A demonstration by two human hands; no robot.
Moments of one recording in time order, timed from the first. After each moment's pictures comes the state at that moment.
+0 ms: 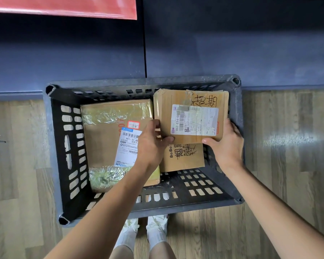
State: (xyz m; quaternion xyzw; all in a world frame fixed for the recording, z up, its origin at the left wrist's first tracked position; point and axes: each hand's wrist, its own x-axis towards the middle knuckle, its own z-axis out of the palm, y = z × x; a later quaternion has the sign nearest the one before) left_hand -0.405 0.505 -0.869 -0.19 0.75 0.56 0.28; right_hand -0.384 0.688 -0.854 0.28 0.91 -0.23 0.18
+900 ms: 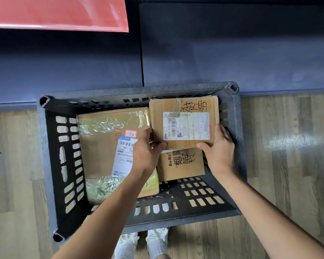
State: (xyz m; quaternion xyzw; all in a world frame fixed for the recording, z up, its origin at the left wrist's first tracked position) left_hand -0.411 0.501 -0.891 -0.20 0.77 0.53 0.29; right_hand -0.389 0.677 -0.870 0.29 0.91 -0.22 0.18
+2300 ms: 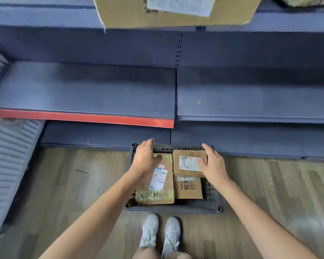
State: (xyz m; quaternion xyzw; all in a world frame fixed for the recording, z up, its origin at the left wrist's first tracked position) left_hand -0.393 0.408 -0.513 -0.03 0.93 0.30 0.19; right_hand -0.358 0.613 -0.522 0.11 0.93 -0.34 0.13
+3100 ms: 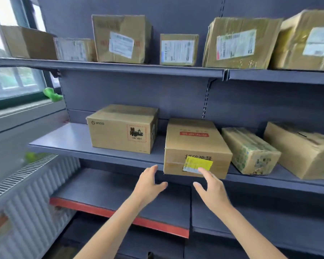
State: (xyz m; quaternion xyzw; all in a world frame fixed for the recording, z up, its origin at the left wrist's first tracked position) left_hand -0.381 0.326 -0.202 0.01 0.91 0.40 -0.08; right_hand -0.382 0.536 -0.200 -0.12 0.92 -0.35 -0.13
